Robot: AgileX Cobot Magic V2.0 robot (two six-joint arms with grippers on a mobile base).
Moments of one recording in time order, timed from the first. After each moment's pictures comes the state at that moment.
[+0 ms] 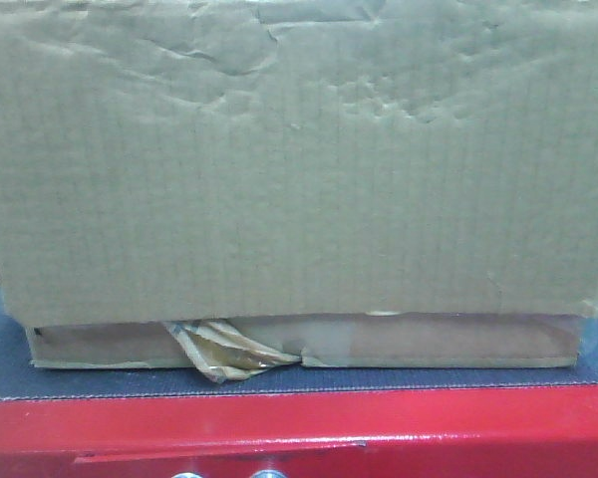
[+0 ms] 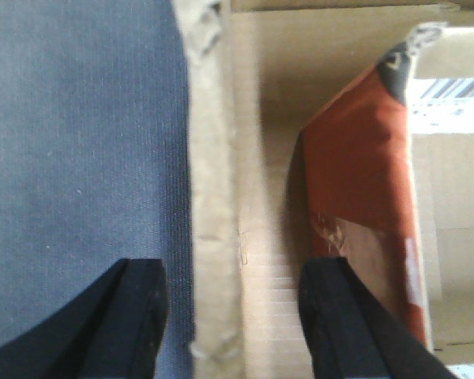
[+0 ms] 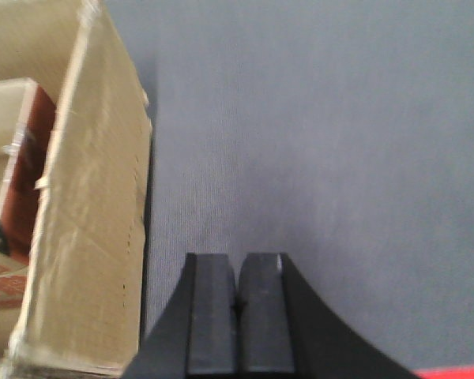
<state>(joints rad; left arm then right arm) -0.42 1.72 -1.68 0.21 1.23 -0.47 -0.12 0.94 -1.25 0.12 1.14 0.06</state>
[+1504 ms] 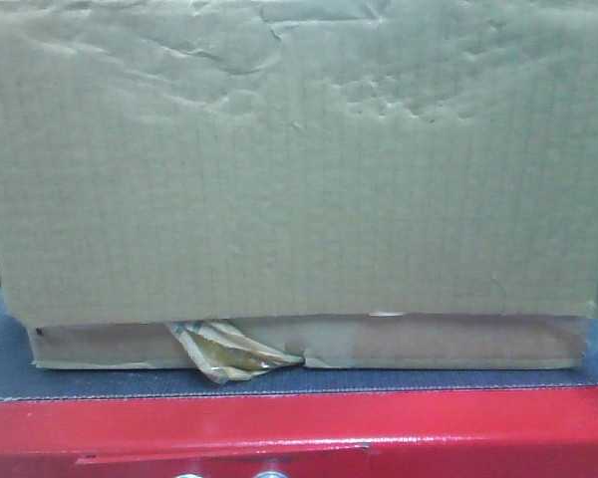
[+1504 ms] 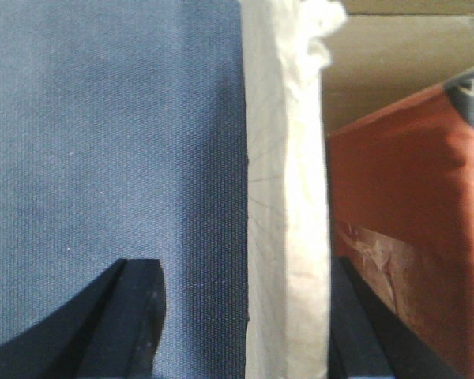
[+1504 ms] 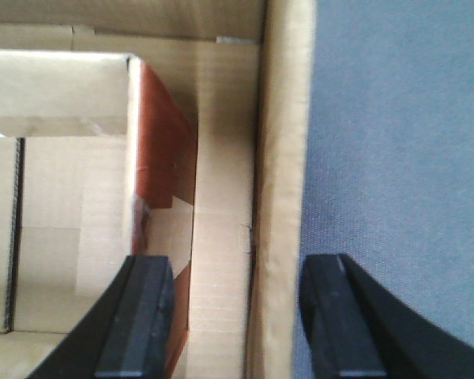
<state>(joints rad) -0.36 1.72 -1.68 0.18 1.23 -0.43 0.30 1.66 -1.67 -0.05 1.23 0.33</state>
